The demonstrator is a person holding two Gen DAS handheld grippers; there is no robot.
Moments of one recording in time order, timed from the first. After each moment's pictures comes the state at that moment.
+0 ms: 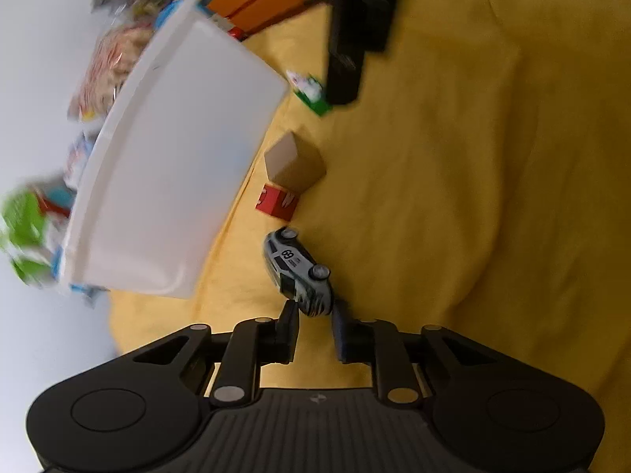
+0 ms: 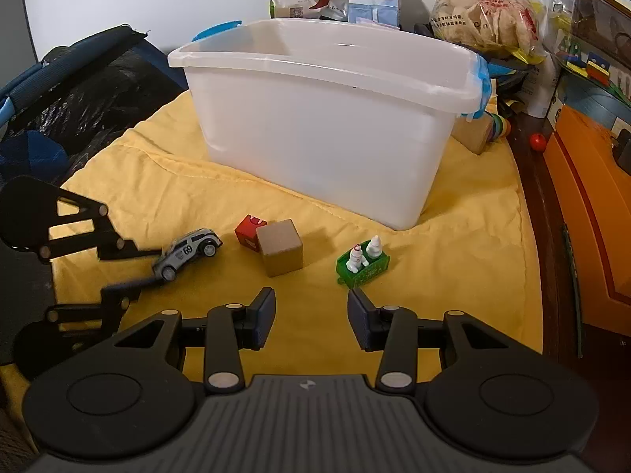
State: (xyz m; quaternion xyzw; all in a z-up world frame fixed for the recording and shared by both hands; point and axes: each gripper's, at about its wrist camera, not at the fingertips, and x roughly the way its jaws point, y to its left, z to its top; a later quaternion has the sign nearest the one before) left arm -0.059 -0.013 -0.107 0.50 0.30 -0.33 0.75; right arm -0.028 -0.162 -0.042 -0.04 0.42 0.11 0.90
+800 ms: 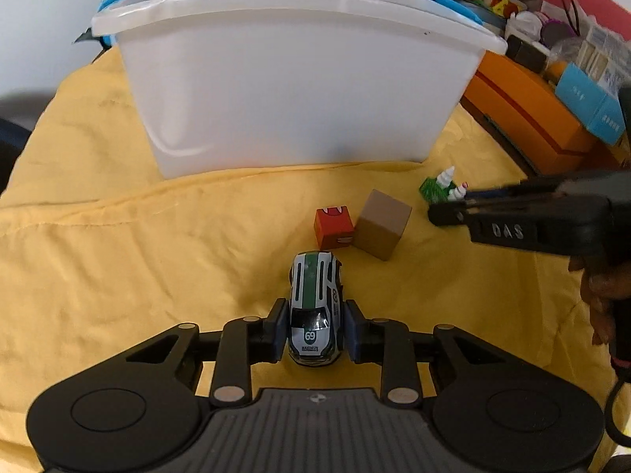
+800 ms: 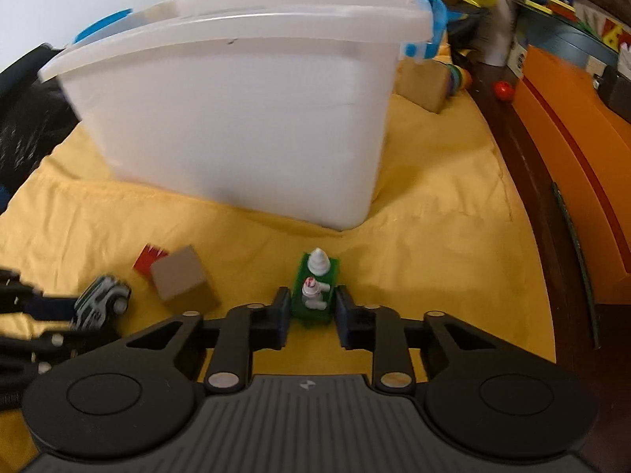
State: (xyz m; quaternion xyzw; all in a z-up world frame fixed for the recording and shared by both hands) left arm 0.036 0.014 -0.096 0.06 0.47 -0.25 0.84; right arm 0.025 -0.186 -0.078 0.01 0.45 0.04 0.89
